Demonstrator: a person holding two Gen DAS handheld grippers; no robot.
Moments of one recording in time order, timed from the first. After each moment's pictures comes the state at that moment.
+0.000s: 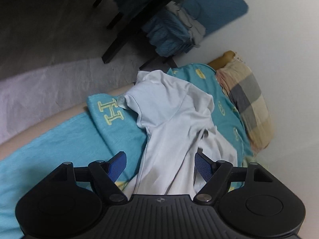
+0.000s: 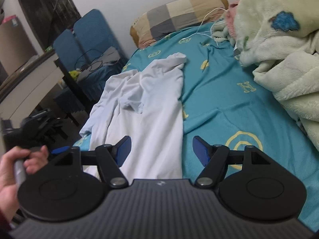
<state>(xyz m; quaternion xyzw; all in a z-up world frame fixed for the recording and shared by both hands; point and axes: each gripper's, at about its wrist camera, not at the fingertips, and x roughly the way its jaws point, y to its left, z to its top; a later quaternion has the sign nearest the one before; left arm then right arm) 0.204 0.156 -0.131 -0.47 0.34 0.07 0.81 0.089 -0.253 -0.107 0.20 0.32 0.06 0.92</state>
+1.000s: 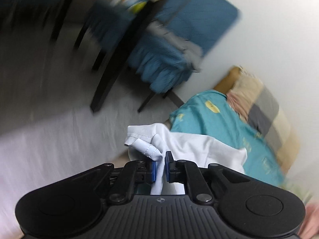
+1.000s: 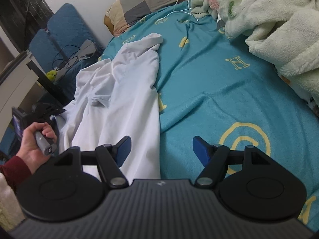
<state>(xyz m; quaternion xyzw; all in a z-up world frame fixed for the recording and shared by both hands) 0.362 0.166 -0.148 -0.27 0.28 0.11 0.92 0.143 -0.263 -0.160 0.24 0.37 0.02 0.90</state>
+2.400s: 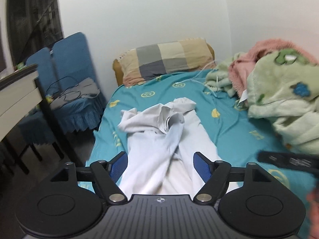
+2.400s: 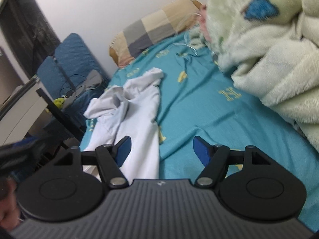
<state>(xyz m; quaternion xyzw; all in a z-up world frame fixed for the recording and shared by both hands) 0.094 -0.041 -0.030 0.10 0.27 -0.10 0.95 0.116 -0.284 -0.131 0.25 0.27 0.02 0.93</state>
